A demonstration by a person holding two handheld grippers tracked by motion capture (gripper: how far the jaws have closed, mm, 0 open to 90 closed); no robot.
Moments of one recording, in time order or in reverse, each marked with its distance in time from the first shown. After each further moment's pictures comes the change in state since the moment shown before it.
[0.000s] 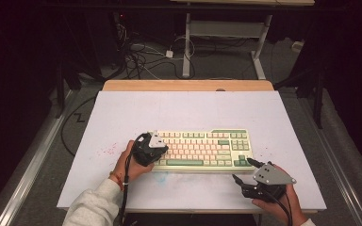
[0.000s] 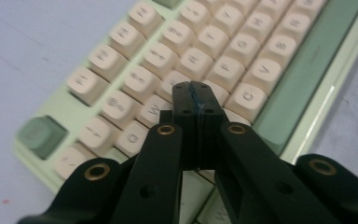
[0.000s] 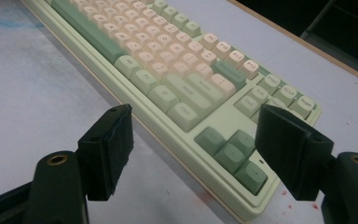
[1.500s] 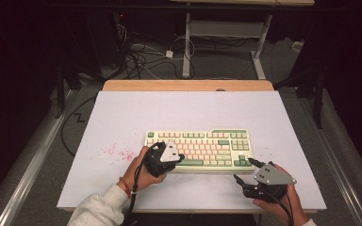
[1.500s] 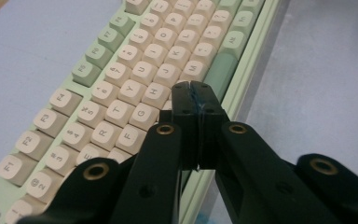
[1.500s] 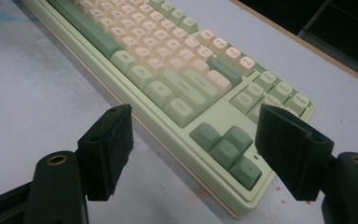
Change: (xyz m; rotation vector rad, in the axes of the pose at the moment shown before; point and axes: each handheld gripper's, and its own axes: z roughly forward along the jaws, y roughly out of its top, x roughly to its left) left arm -0.049 0.024 -0.012 -0.096 -0.073 0.153; right arm -0.001 -0.001 -0.002 0.010 -0.013 -0.011
